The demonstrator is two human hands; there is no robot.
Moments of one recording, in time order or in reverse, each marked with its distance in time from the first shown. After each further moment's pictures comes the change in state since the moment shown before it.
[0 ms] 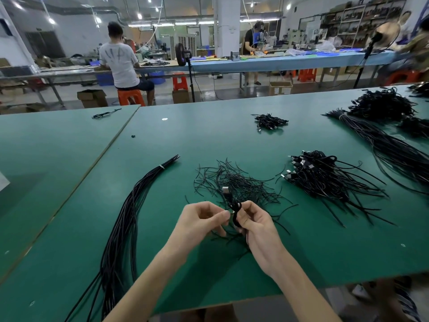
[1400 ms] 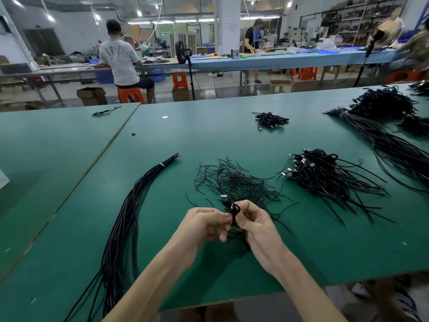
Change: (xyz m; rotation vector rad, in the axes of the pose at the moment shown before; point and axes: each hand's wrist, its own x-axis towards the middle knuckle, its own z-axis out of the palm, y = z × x) left_hand -0.005 0.008 0.006 -0.286 -0.080 -0.280; right_hand -0.001 0.001 -0.003 0.022 -0.122 -0.021
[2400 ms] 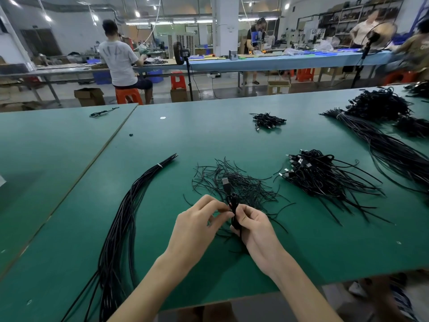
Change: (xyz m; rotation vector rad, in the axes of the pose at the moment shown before) left_hand -0.002 -0.013 0.001 0.954 0.347 0.856; right_hand -0.002 -0.003 0.007 0.011 0.116 0.123
